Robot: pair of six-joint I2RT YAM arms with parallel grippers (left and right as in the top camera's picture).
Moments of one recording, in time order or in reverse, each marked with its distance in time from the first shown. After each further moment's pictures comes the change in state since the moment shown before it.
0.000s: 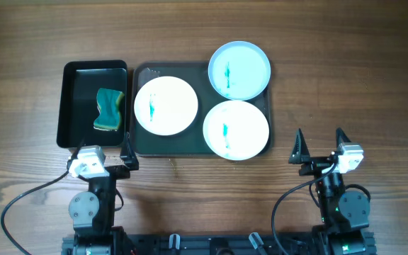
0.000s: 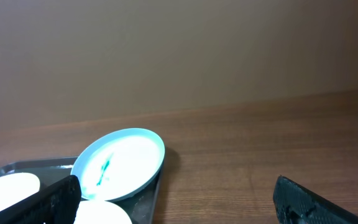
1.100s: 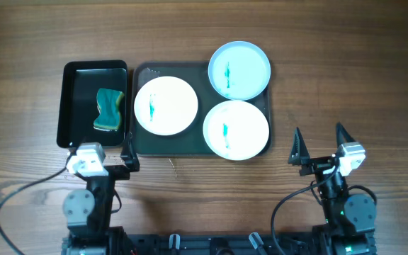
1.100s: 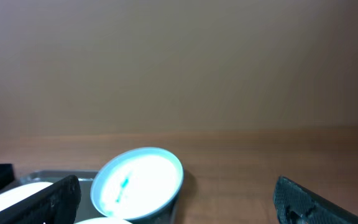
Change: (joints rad) left arm 0.000 0.094 0.147 -0.112 0.060 0.000; right arm 0.000 0.048 0.080 0.049 -0.094 -0.048
